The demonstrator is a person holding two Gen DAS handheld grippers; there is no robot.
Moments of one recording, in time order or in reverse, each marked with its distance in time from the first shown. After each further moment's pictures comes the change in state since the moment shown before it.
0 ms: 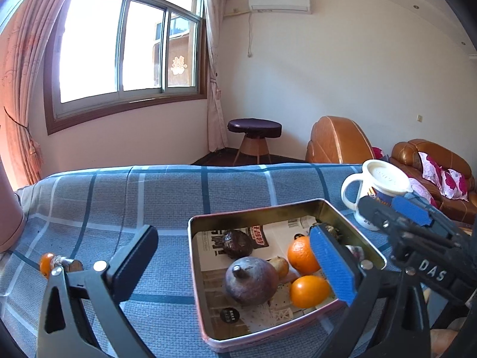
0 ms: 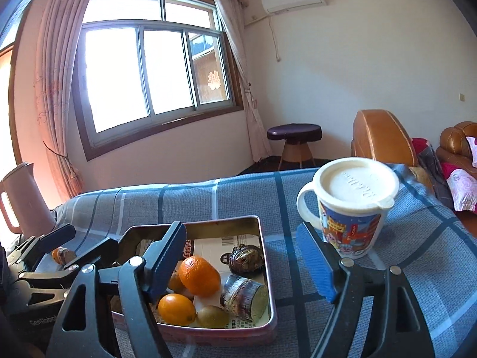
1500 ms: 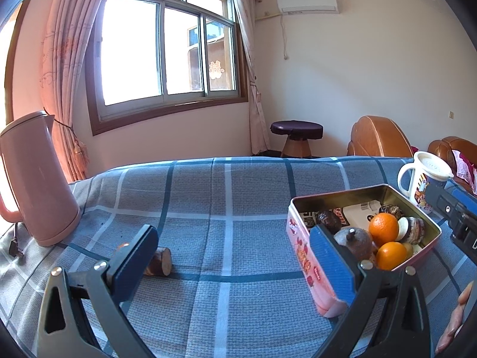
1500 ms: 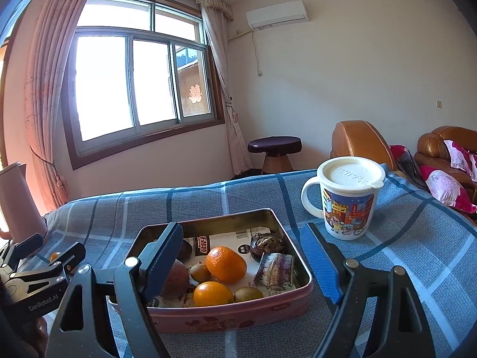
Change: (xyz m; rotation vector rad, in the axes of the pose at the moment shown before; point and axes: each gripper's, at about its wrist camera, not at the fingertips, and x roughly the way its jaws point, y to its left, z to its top) left arm -0.031 0.080 -0.027 0.006 -0.030 0.193; right arm -0.025 0.060 -0.024 0.020 -0.033 -0.086
